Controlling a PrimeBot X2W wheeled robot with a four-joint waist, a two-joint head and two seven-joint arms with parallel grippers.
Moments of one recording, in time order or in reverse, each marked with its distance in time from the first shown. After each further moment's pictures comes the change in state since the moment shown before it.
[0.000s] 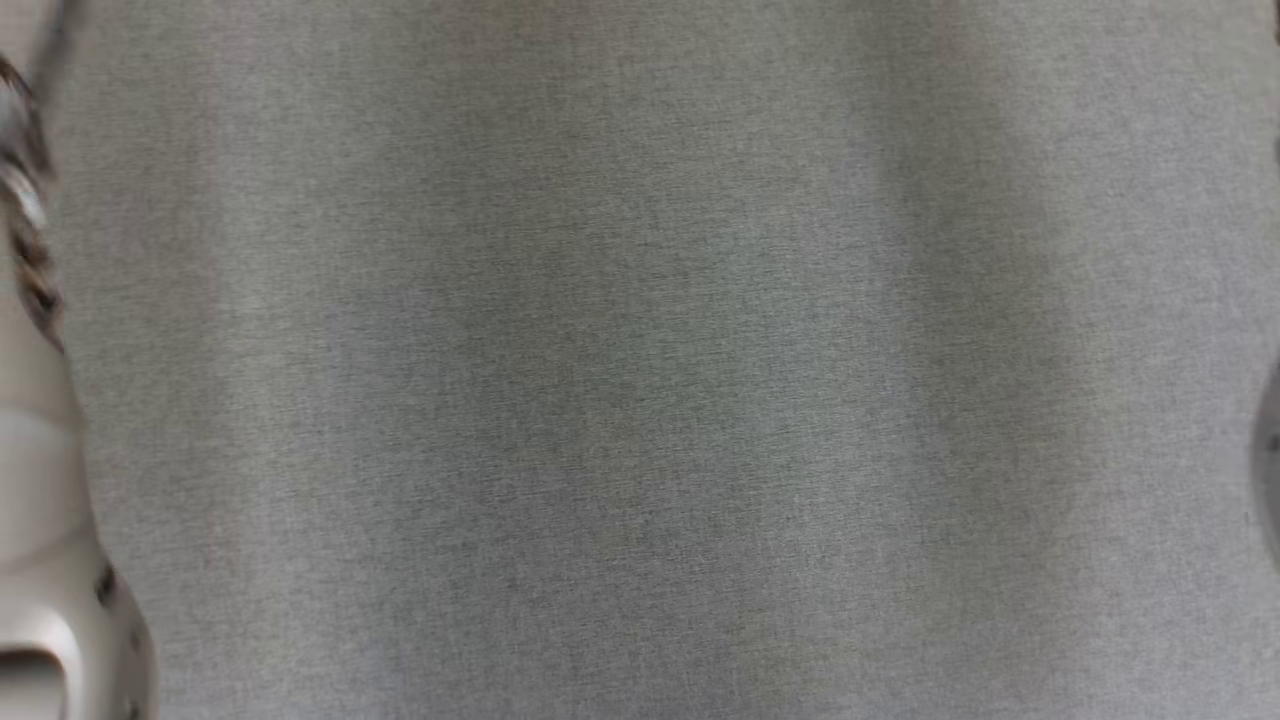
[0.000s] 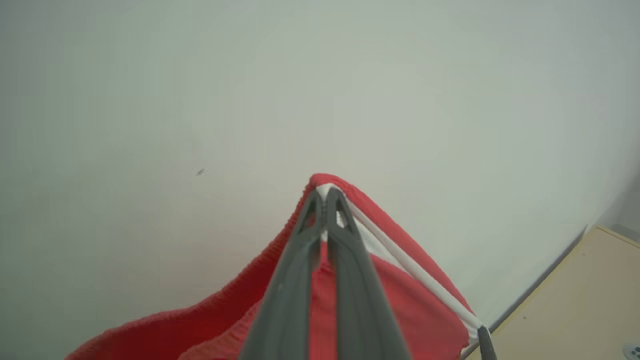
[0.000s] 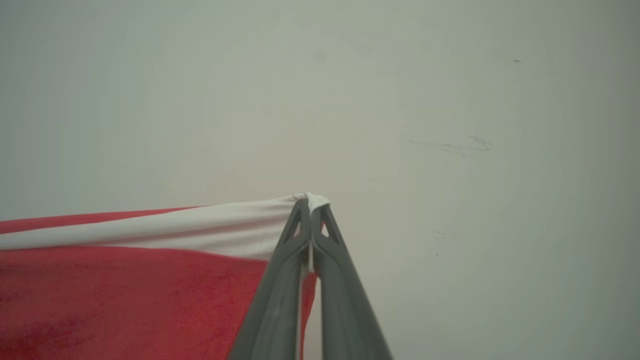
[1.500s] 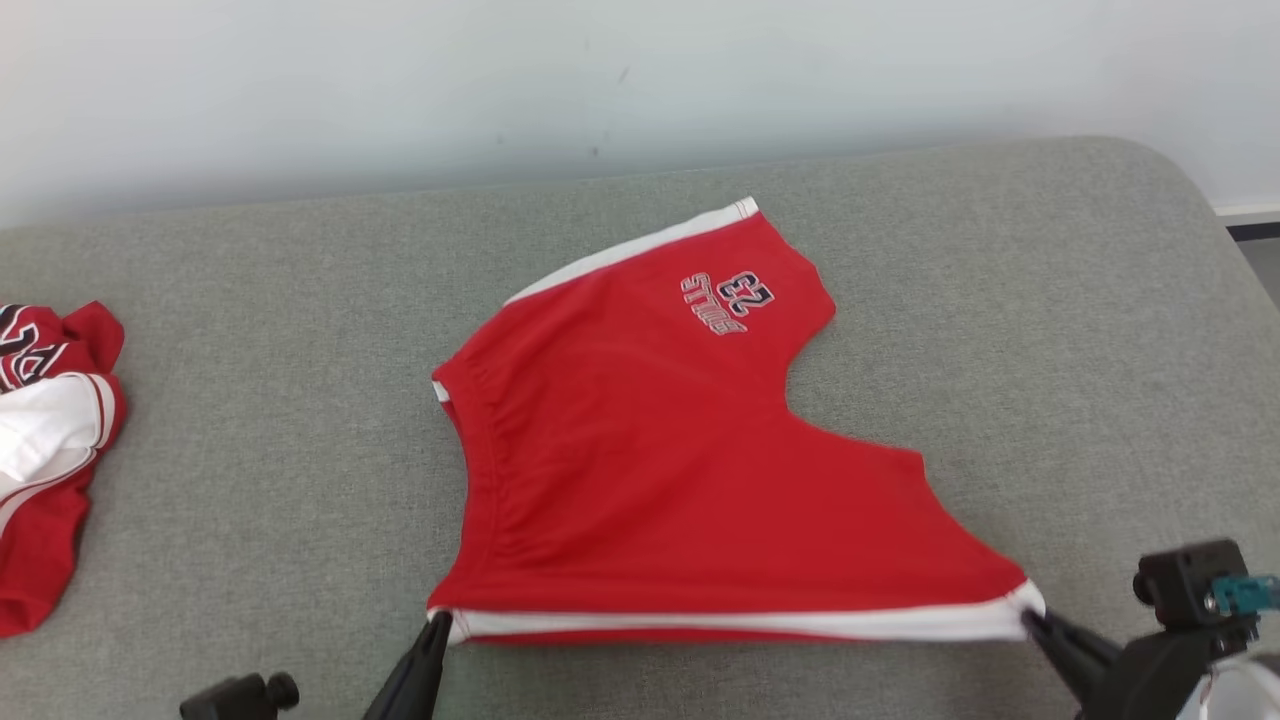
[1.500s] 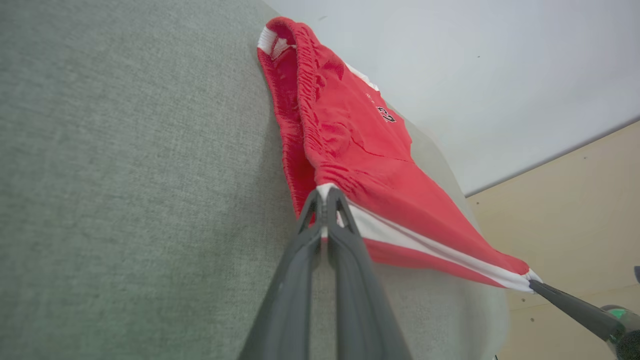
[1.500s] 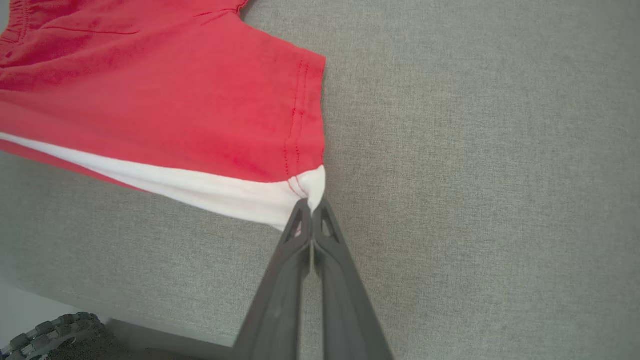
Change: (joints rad) left arm 1.206 0.146 -0.472 -0.193 0.212 0.036 -0.142; right arm 1.655 -0.193 -0.137 -0.843 0.240 0.000 0.961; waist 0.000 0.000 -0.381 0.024
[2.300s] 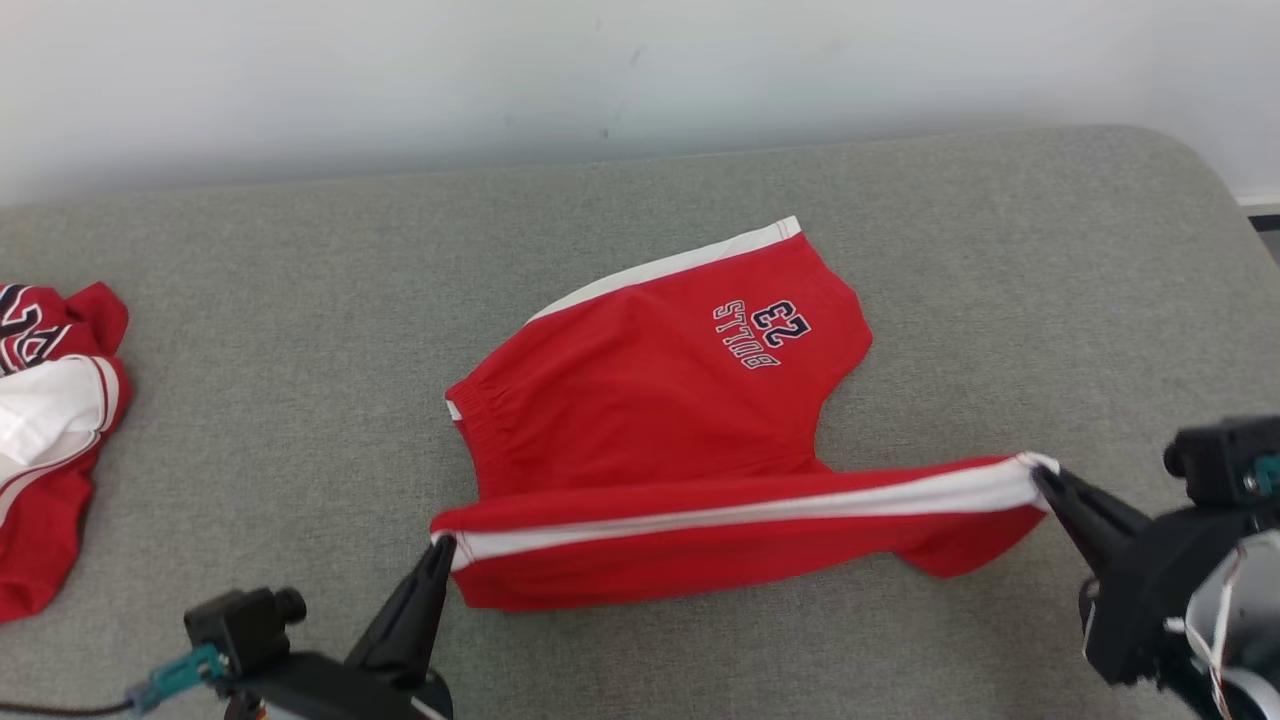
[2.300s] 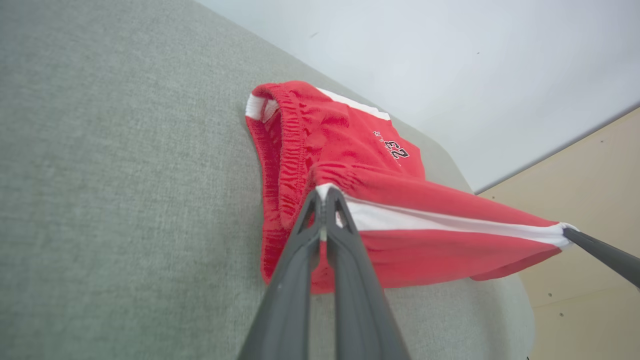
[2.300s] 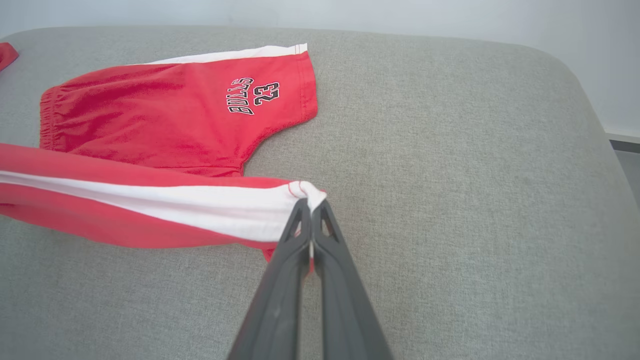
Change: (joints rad) left arm -0.082 0.024 -0.015 -0.051 0.050 0.070 0.056; right arm -0.158 0.004 -0.033 -0.031 -0.004 0.000 0.000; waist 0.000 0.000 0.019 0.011
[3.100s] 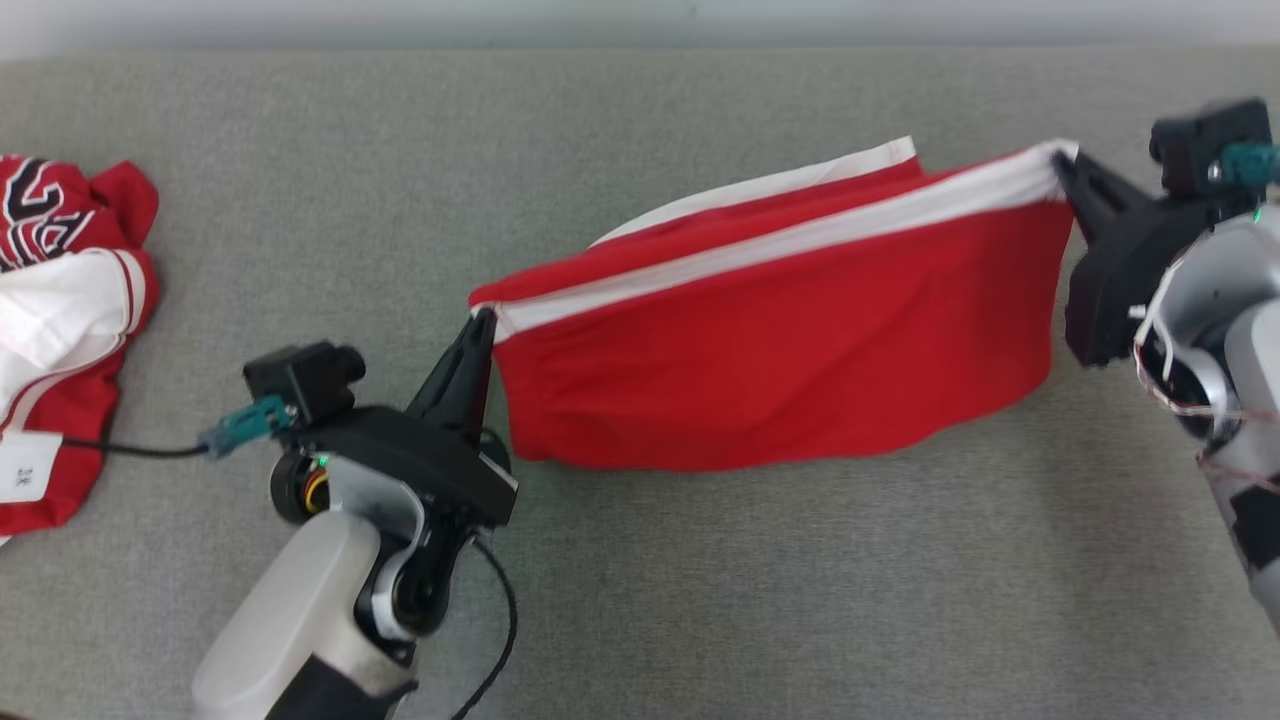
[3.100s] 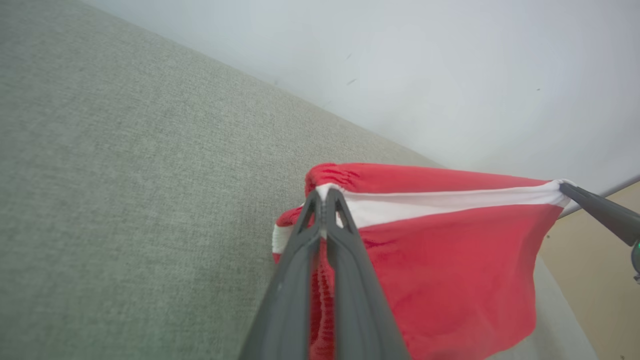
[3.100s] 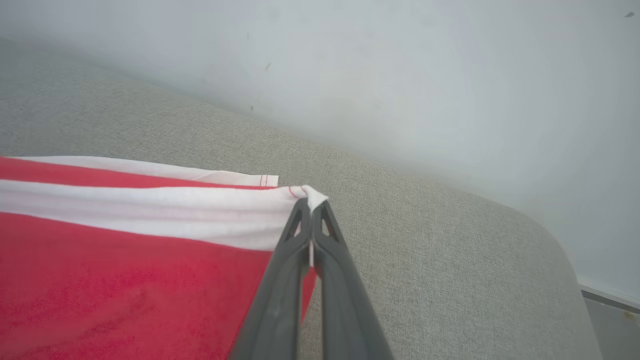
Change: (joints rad) left arm -0.472 -0.175 -0.022 0.353 0.070 0.019 0.013; right arm -0.729 -0.100 0.311 0.702 -0.118 0.000 -0.362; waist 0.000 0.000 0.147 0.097
